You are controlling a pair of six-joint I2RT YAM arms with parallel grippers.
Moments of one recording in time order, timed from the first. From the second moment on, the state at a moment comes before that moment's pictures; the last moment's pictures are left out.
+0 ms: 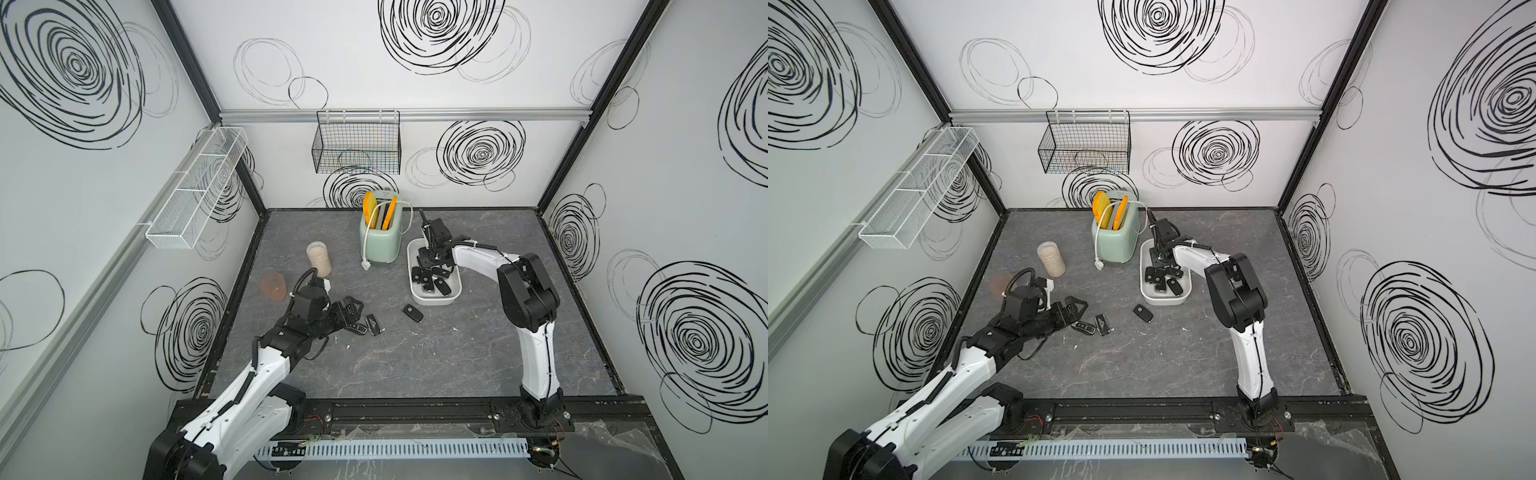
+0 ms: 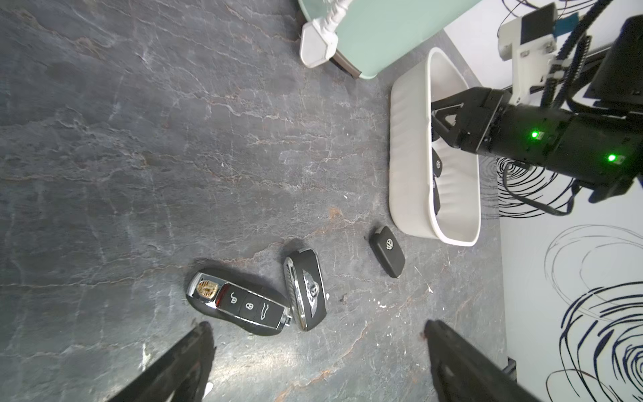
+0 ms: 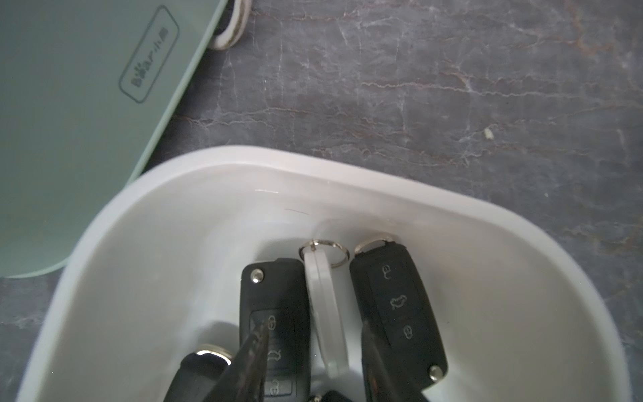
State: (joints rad) left arm -0.32 0.86 0.47 -0.33 0.24 -0.79; right arm 0.51 2.14 1.58 -0.42 0.16 0.22
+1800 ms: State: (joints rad) left arm -1.03 1.74 1.00 -0.35 -0.26 -1.19; right arm 0.51 0.71 0.41 -0.25 -0.32 0.55
